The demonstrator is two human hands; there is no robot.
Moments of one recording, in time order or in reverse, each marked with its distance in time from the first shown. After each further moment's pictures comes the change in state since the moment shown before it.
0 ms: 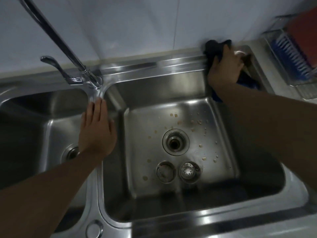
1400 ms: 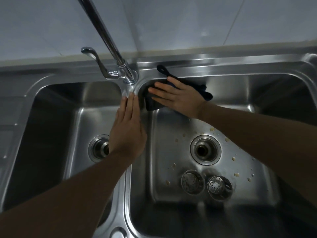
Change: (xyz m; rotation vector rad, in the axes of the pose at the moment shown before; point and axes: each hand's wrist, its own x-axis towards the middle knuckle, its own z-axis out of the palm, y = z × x) left_hand 0.008 -0.002 0.002 -0.121 0.029 0.003; right_hand -0.083 -0.107 0.134 -0.465 0.256 -1.751
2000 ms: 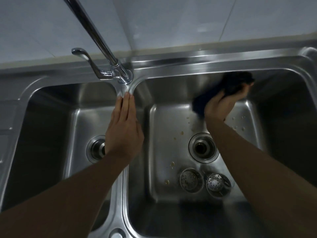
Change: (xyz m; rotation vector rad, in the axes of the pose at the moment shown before) left_hand 0.002 0.001 0.000 0.068 0.003 0.007; right_hand -0.053 -0.025 -0.026 1.113 0.700 2.076
